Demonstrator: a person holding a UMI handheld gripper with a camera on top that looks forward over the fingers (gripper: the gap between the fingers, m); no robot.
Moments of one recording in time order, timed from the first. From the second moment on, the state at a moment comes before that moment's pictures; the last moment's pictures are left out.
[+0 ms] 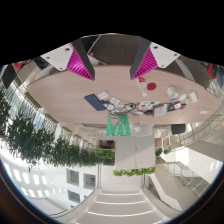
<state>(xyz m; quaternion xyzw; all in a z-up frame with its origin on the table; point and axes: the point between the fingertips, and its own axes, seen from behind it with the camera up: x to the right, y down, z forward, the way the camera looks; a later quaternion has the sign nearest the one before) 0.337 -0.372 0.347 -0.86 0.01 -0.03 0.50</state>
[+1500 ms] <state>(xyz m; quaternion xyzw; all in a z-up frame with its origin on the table) 0.161 -0.035 0.053 -0.77 0.09 -0.02 0.63</state>
